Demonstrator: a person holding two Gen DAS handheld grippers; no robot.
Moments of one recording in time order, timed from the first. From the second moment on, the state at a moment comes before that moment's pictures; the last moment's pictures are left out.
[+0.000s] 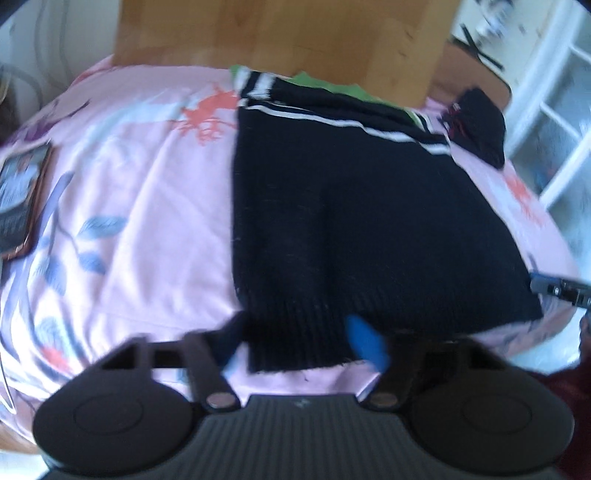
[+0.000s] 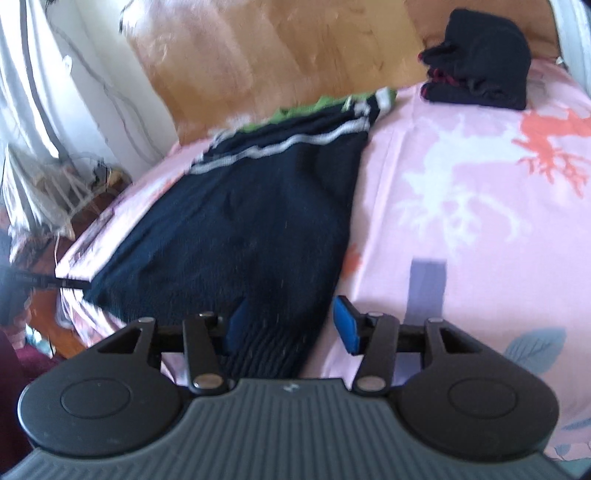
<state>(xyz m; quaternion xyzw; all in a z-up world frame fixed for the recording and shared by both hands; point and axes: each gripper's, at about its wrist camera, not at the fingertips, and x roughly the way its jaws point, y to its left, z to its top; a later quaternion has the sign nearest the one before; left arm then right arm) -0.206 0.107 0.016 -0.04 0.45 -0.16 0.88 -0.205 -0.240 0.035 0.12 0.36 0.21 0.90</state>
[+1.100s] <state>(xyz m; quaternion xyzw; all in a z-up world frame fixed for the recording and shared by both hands) -0.018 0.134 0.042 -0.17 0.37 -0.08 0.91 -0.060 -0.278 0.057 0.18 0.27 0.12 0.94</state>
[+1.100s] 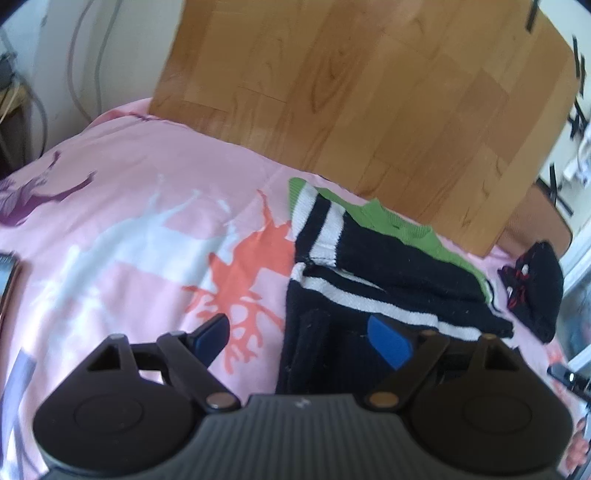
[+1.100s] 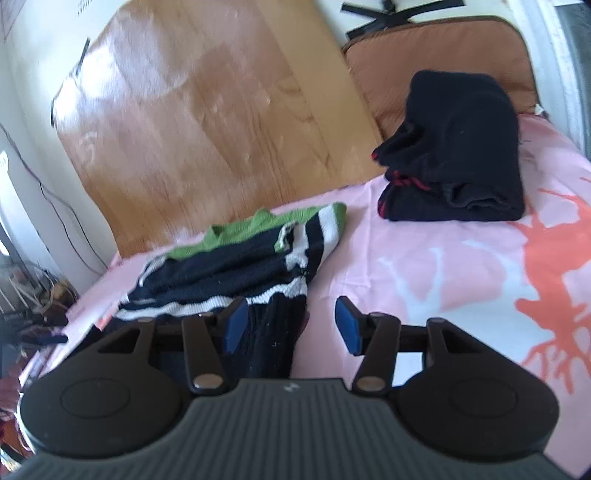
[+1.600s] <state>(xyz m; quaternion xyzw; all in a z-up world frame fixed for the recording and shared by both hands) -0.036 0.090 0.060 -0.05 0.30 -0.09 0.95 -0.037 -0.234 0.073 0.09 0.21 0.12 0.97</state>
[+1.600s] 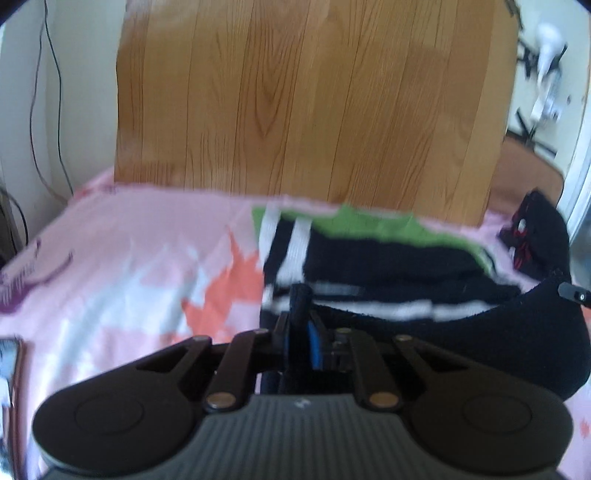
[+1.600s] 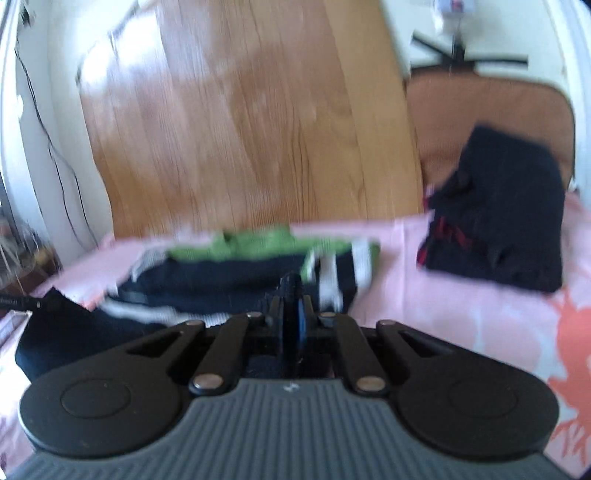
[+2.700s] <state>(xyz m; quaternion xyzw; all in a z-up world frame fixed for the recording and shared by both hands) -0.048 0.149 0.026 -0.26 0.44 -0.13 0.85 -0.097 -0.237 0.064 0.14 0.31 0.17 0.92</state>
